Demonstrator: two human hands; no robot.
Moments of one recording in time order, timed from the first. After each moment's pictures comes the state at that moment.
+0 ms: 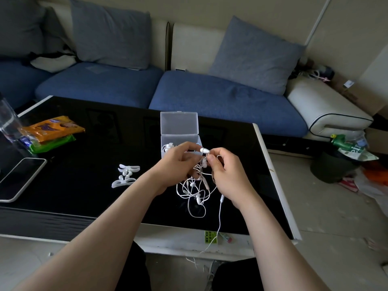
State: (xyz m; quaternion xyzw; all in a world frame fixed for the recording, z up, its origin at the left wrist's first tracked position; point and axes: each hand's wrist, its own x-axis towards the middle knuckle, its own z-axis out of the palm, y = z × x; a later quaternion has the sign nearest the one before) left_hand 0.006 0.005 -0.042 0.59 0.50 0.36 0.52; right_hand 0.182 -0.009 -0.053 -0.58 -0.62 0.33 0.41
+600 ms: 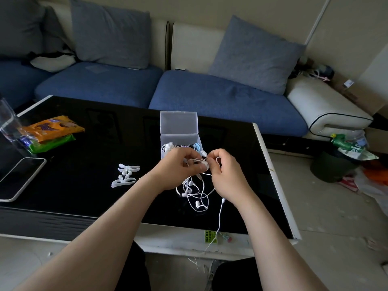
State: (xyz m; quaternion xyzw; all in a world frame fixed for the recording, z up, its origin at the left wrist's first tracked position) left_hand 0.002 0.005 -0.044 0.70 0.51 0.31 0.40; right_hand 0.183 -0.010 -0.057 -0.60 -0.65 0.29 0.37
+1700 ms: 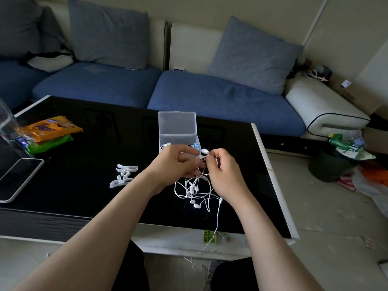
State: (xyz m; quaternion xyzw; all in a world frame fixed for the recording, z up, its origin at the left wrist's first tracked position) left_hand 0.002 0.003 -0.042 0.57 0.47 0.38 0.55; right_hand 0.179 -0.014 -0.051 -0.61 -0.62 0.30 0.39
